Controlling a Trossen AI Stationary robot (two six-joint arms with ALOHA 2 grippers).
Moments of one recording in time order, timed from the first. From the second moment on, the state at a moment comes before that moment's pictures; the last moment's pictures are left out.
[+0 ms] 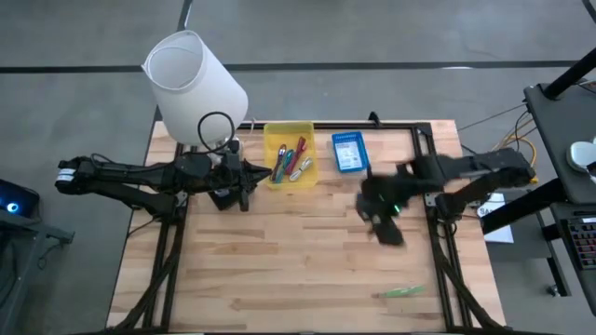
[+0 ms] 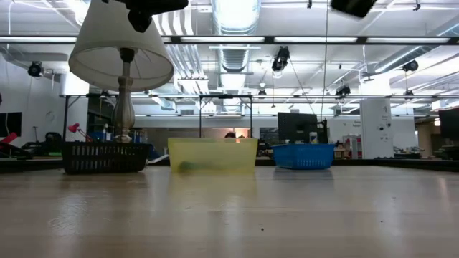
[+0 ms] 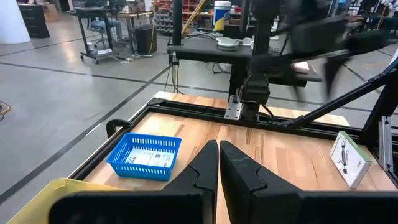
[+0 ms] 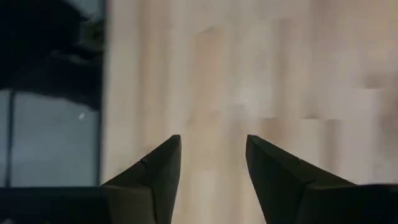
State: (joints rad) left arm -0.03 0.94 0.78 0.06 -0.26 -0.09; right arm 0.14 1.37 1.42 -1.17 -0.26 0.25
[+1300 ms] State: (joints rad) left arm -0.03 0.96 0.78 0.06 -0.26 -0.09; right arm 0.80 1.80 1.38 -1.10 -0.16 0.76
